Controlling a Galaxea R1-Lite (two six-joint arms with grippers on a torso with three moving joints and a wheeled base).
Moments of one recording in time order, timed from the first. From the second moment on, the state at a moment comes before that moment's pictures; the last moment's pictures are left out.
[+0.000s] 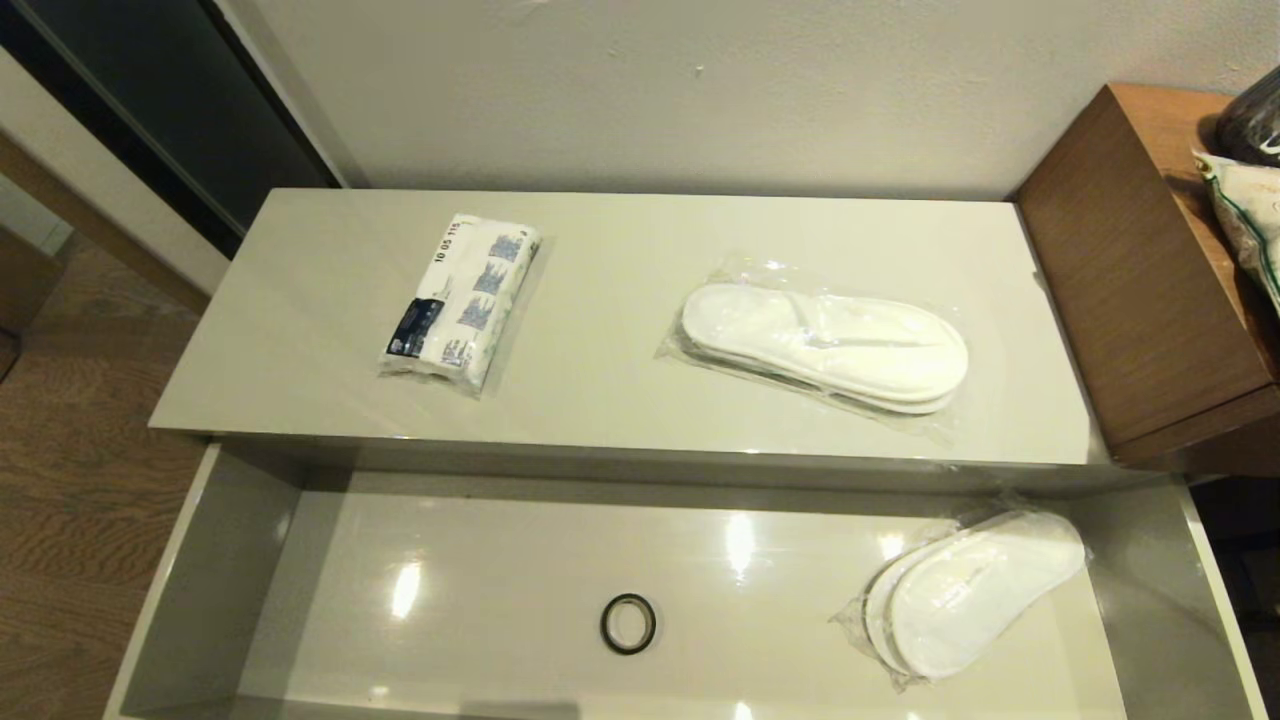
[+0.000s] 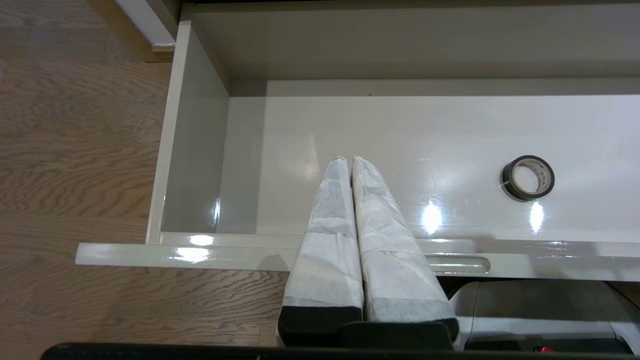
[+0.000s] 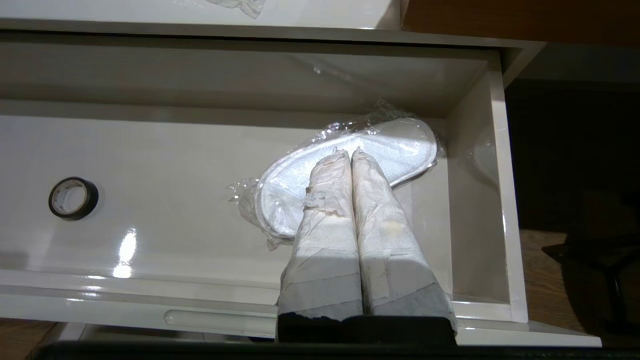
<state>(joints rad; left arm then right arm) 0.00 0.00 0.00 0.01 -0.02 0.07 0.00 0.00 0.00 -0.01 0.00 -0.02</state>
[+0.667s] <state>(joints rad) 0.00 0.00 0.00 0.01 -0.02 0.07 0.00 0.00 0.00 -0.01 0.00 -0.05</state>
